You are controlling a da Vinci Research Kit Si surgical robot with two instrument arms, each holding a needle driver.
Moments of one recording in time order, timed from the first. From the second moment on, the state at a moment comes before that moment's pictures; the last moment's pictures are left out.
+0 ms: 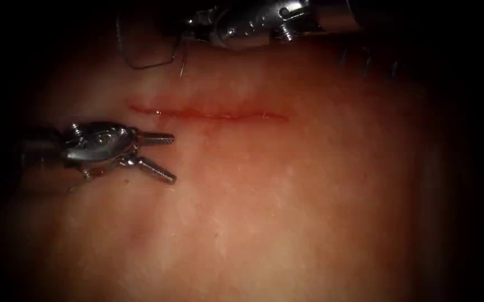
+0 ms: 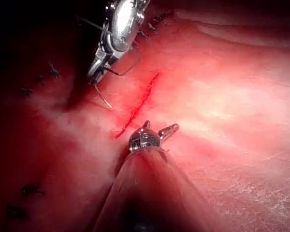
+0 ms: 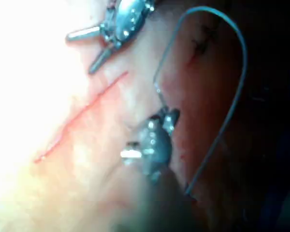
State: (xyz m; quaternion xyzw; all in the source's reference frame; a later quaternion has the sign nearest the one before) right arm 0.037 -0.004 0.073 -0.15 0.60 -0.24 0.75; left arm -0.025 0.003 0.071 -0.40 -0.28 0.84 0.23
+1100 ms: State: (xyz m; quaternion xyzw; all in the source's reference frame) right arm 0.038 -0.005 0.074 -0.15 0.61 -0.26 0.74; left arm -0.024 0.002 0.073 -0.39 -0.28 0.85 0.23
